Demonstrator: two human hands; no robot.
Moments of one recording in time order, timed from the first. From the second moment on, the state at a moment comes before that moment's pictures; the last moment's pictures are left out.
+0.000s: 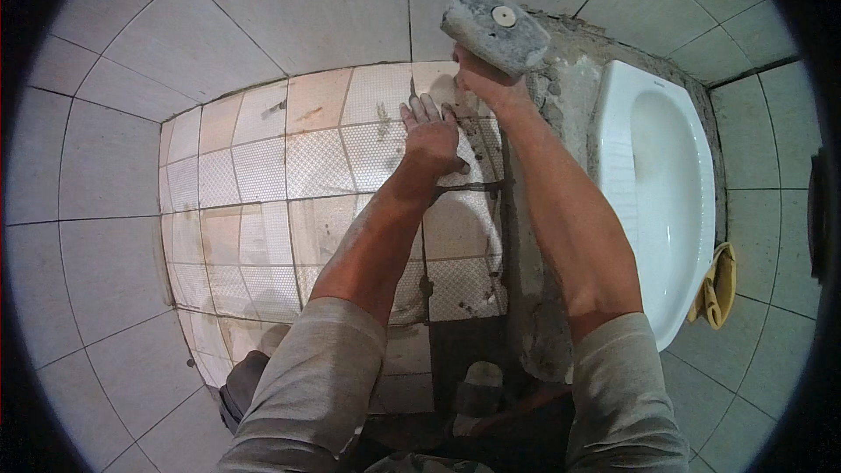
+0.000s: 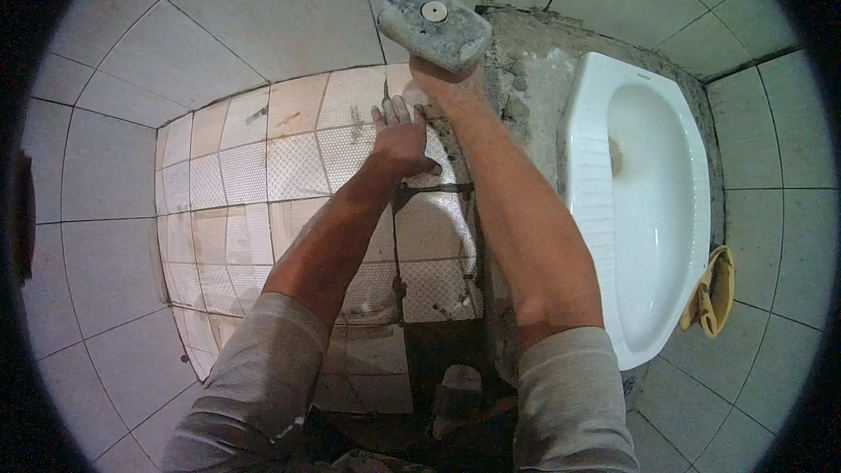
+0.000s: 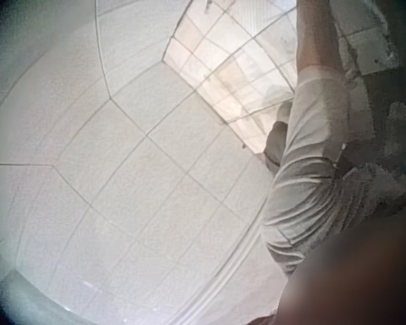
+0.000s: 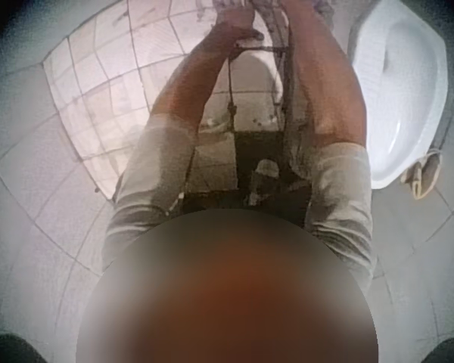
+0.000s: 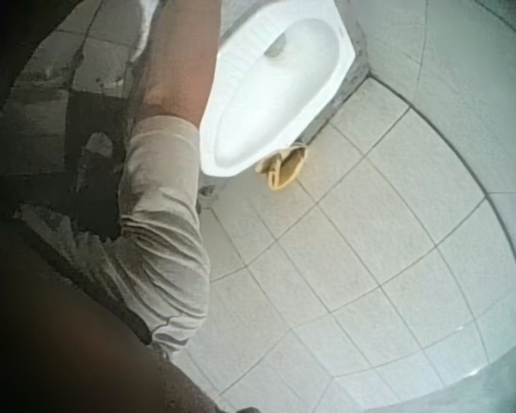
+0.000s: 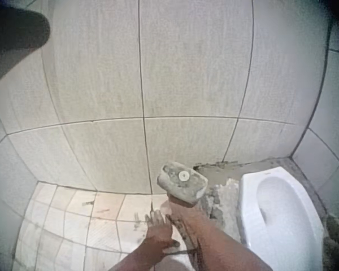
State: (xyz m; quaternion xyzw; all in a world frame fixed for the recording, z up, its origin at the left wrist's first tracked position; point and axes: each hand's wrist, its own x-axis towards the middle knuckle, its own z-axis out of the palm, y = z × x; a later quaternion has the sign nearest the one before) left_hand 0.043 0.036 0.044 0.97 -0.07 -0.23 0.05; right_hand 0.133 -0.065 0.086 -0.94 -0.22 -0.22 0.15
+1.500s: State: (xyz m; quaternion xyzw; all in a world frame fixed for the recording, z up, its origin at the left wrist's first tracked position) left_hand 0.044 0.049 0.034 0.97 -0.12 -0.23 -0.01; right_hand 0.088 -0.069 0.089 -0.95 -0.08 -0.10 0.28
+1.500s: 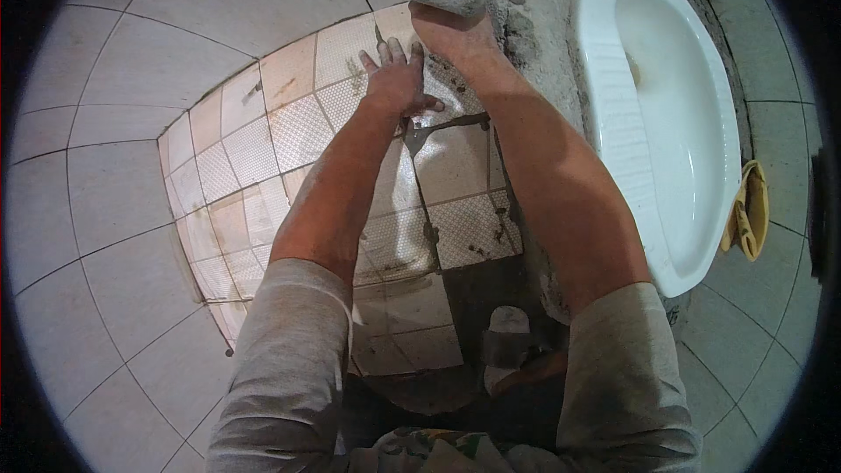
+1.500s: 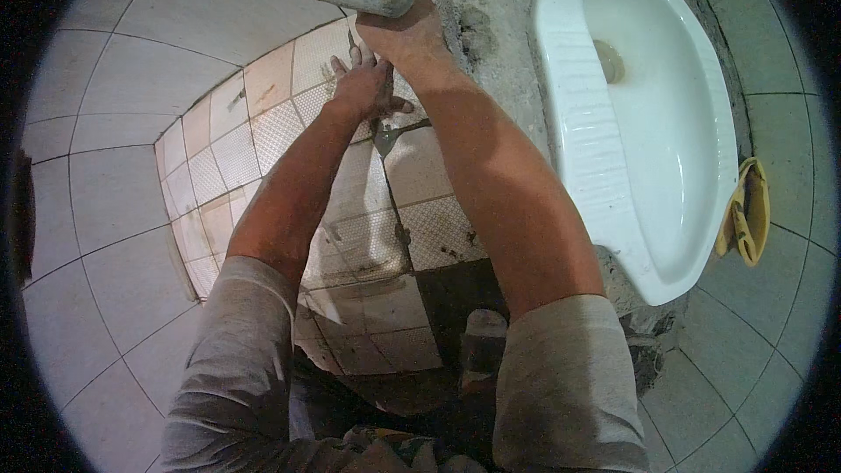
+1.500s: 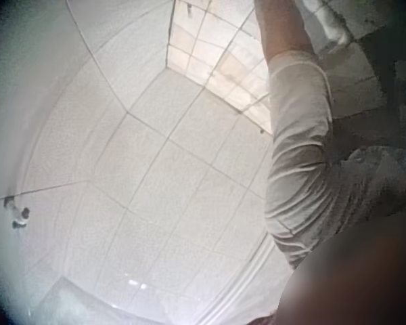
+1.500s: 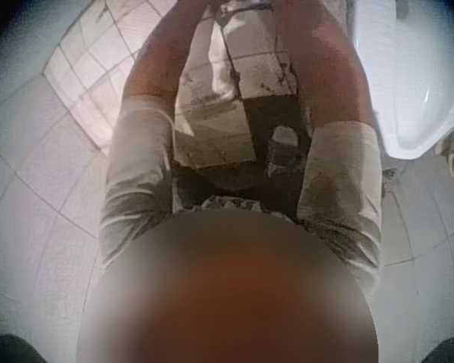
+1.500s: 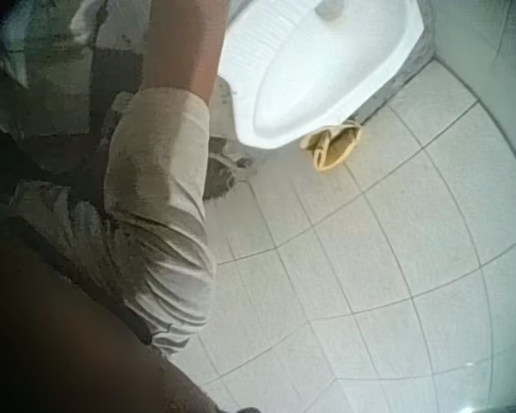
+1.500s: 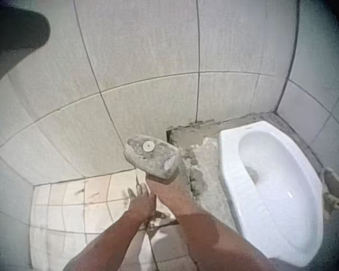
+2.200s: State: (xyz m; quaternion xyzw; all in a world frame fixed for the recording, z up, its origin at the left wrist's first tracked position) left_hand -0.017 0.094 0.026 0.98 -0.20 -0.08 -0.03; right_hand 0.064 -0.072 0.082 -0.91 -0.06 -0.16 0.37
